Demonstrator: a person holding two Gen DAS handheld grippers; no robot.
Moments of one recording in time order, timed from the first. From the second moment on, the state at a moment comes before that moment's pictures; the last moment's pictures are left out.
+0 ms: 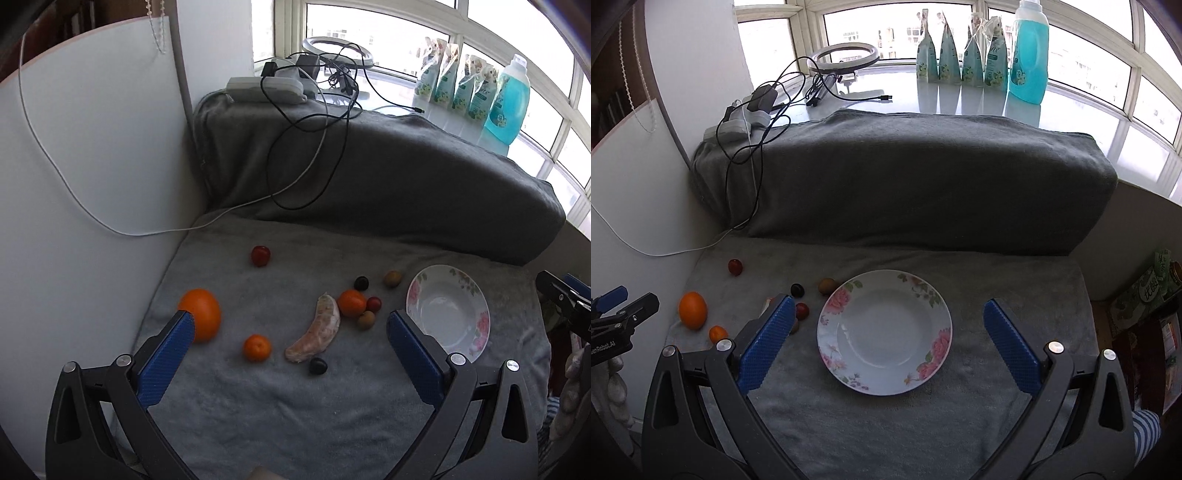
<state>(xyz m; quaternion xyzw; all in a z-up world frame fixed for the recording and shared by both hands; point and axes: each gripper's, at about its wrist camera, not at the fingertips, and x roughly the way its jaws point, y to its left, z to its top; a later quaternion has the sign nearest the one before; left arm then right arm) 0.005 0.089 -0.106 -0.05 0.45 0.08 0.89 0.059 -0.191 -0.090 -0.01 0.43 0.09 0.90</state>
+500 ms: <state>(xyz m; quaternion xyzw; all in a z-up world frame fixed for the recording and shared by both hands) -0.014 0.137 -0.174 -0.12 0.50 0.08 0.85 0.089 -0.129 -0.144 0.02 0.49 0.18 0.85</state>
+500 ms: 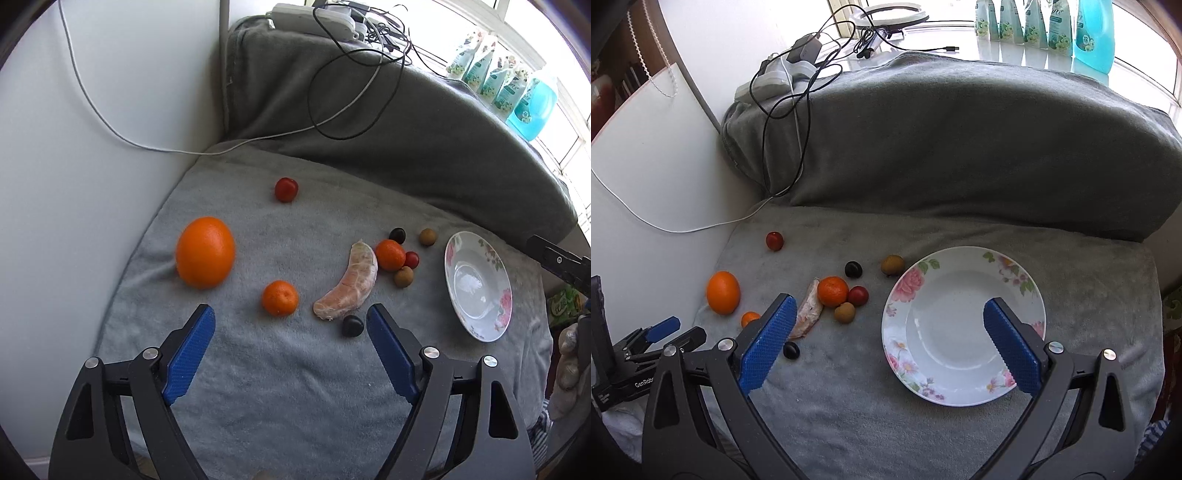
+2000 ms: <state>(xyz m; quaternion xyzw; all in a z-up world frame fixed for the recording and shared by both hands) -0.053 0.201 -0.206 -0.16 0.48 0.10 0.86 0.159 0.026 -0.301 0.09 0.71 0.12 0.69</state>
